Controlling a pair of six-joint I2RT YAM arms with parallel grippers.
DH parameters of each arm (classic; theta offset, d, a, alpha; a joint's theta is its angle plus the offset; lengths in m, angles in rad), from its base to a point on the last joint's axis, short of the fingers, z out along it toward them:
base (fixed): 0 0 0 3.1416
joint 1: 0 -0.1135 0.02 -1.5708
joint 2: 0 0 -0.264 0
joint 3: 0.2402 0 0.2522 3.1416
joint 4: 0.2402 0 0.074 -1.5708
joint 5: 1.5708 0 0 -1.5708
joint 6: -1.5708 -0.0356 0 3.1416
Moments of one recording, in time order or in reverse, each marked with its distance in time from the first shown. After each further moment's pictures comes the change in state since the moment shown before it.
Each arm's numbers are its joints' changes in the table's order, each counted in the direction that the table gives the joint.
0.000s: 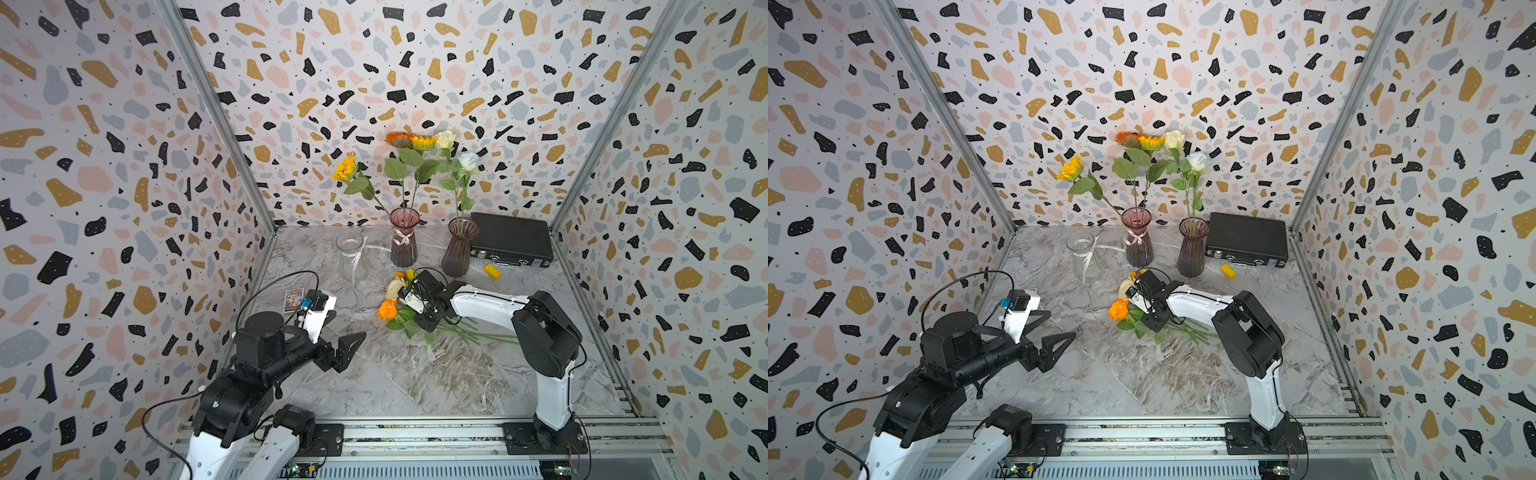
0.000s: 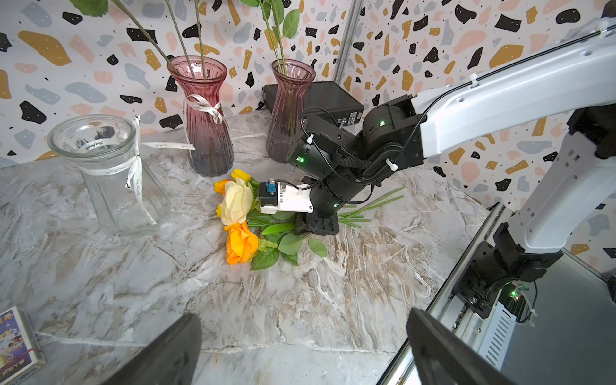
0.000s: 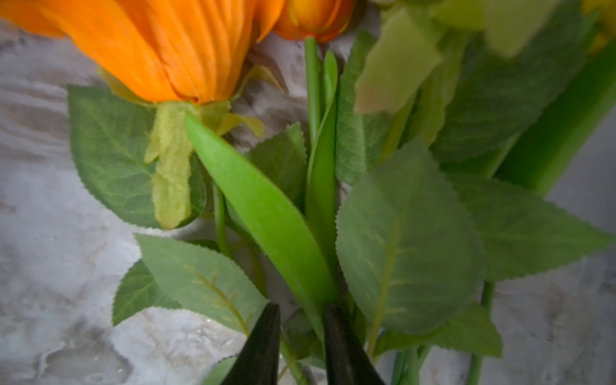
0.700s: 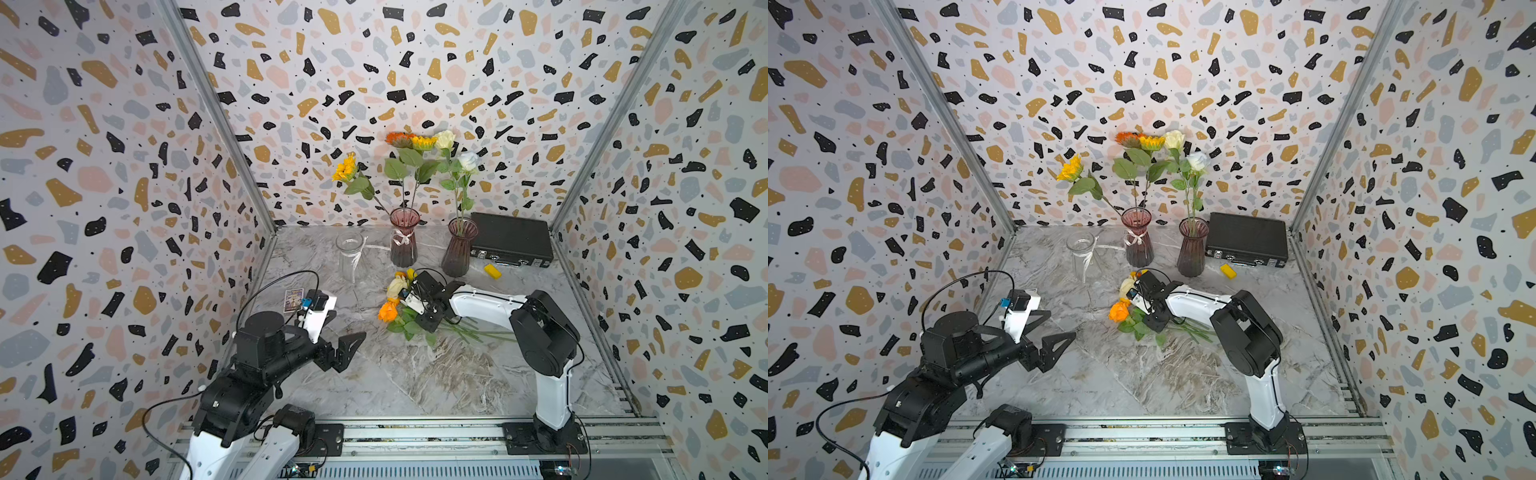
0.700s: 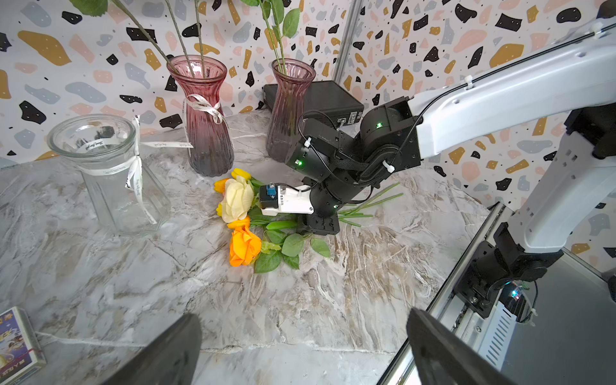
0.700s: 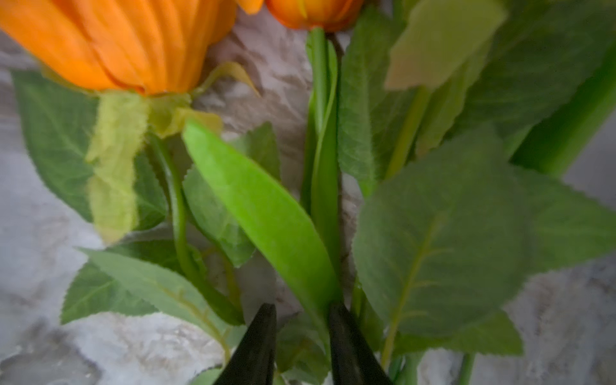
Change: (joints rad) left arm 0.000 -0.002 0.000 0.000 0.000 -0.001; right arm 0.000 -0.016 0.006 0.013 0.036 0.020
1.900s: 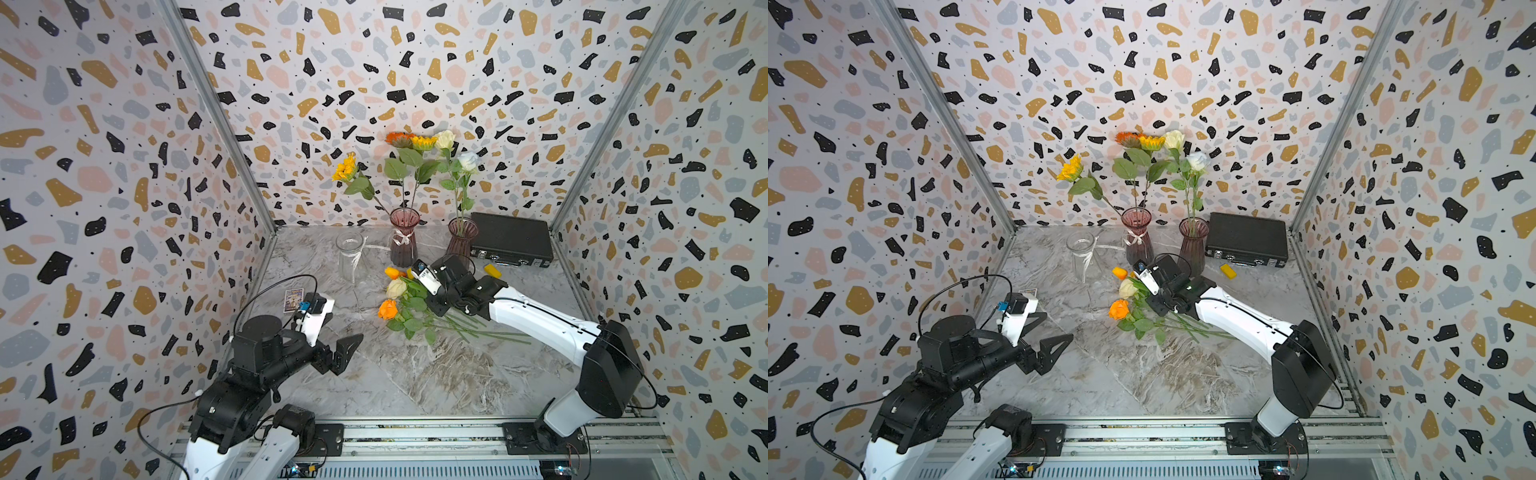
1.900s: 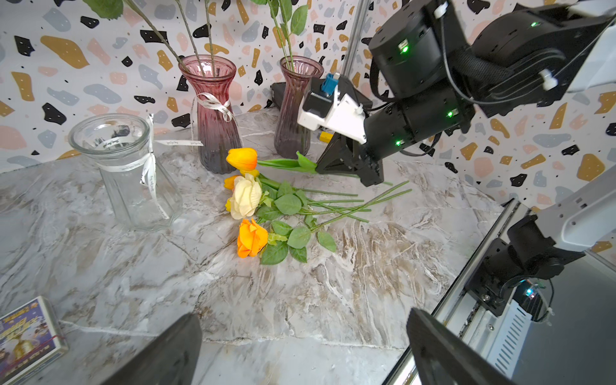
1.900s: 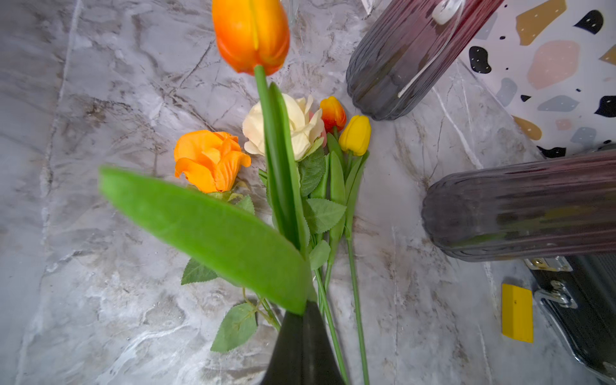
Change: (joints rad) left arm 0.000 0.027 0.010 0.045 -0.049 -0.031; right arm -0.003 0.393 -0.070 -0.040 0.032 -0.101
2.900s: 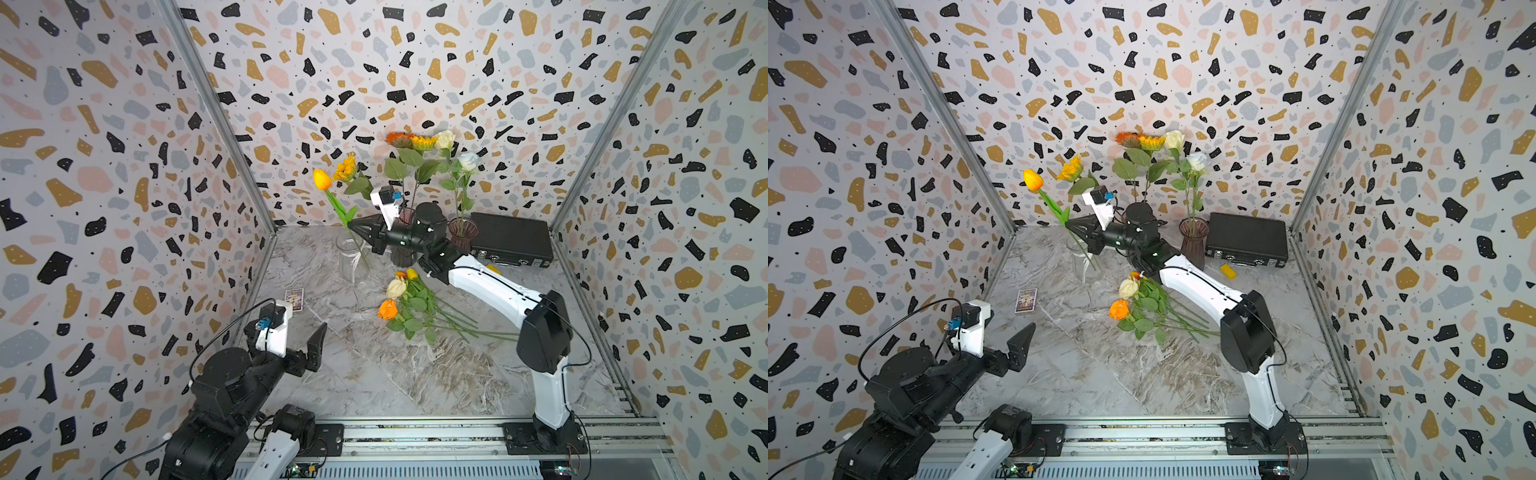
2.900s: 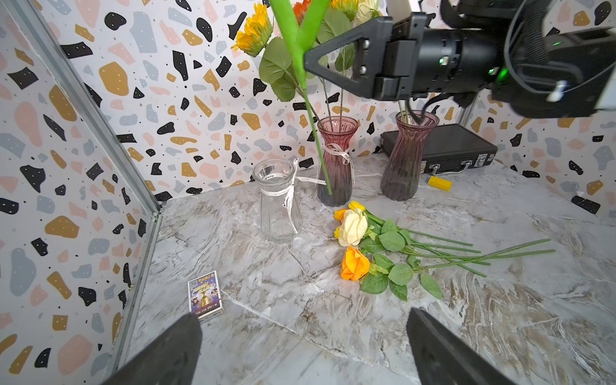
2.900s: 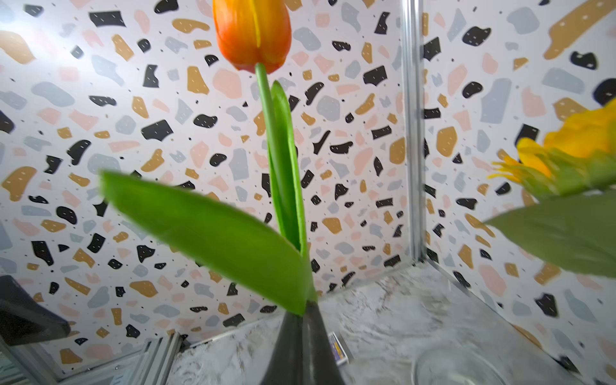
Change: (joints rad) left arm 0.000 0.155 0.060 0.029 -0.422 -0.019; right arm 0.005 -0.502 0.656 -0.923 -0.726 -0.485
